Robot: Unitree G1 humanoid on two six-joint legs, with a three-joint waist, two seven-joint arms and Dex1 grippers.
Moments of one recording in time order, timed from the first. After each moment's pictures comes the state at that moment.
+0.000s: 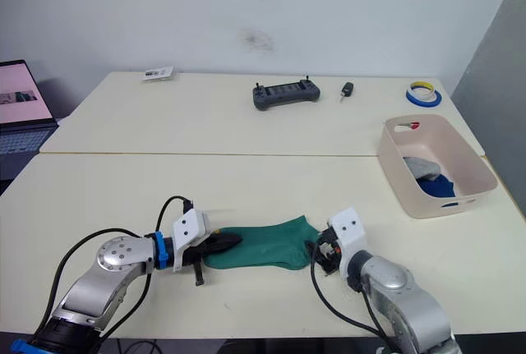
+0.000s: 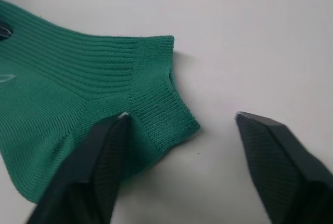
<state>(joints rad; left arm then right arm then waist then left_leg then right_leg) -0.09 0.70 -0.11 -0.06 -0.22 0.14 -0.99 0.01 -0.35 0.26 -0.60 0.21 0.88 0.28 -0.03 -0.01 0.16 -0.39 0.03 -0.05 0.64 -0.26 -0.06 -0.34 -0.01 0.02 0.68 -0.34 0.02</state>
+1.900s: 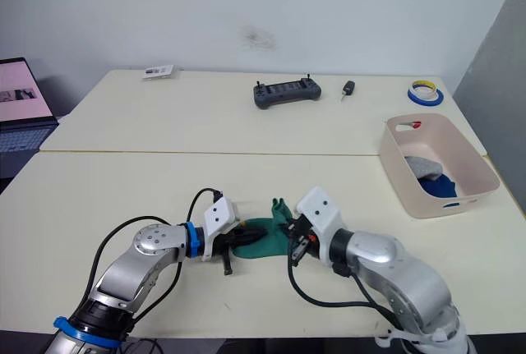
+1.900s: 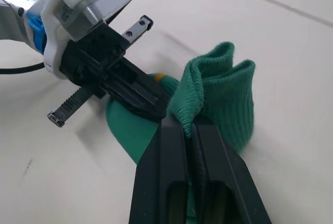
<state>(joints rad) -0.22 0.58 -0.20 -0.09 -0.22 0.34 -0.95 -0.27 -0.33 0.27 -0.70 0.40 1.09 0.43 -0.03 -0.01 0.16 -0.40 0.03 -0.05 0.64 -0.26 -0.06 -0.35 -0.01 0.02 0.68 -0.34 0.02</state>
